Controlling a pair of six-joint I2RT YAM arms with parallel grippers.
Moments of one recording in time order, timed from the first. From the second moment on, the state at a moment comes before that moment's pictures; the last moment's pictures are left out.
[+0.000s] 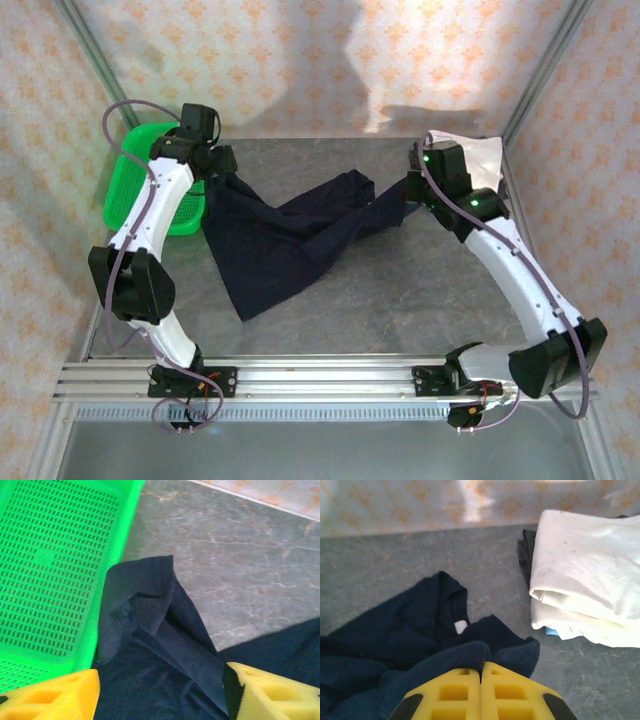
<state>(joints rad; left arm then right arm) -0.07 1.71 1.72 -0.93 -0.13 -0.39 0.37 1.27 1.35 -0.72 0.24 0.29</state>
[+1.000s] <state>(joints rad) -0.92 1.53 0.88 -0.62 -0.21 -0.23 0.37 1.07 1.32 -0.75 0.18 0.45</state>
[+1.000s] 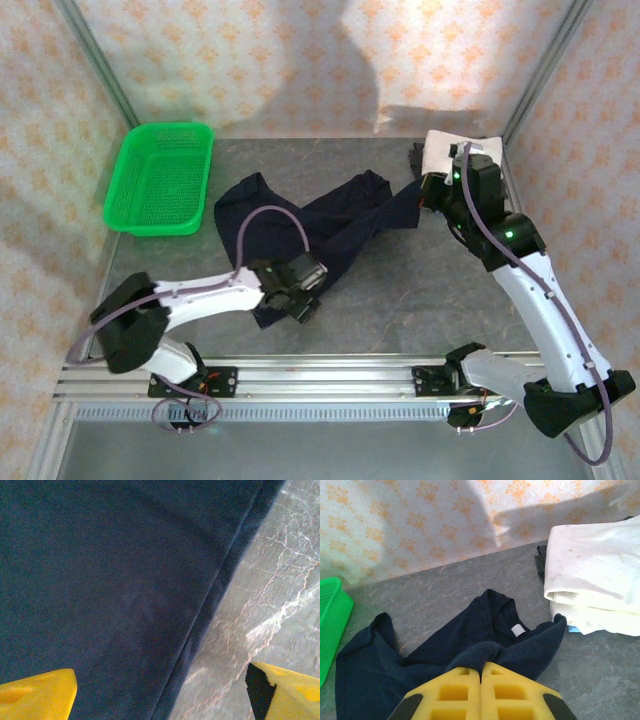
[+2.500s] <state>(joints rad) -0.71 1.13 1.85 -0.96 -0.75 -0.01 0.36 1.05 1.74 -0.84 0.22 0.39</state>
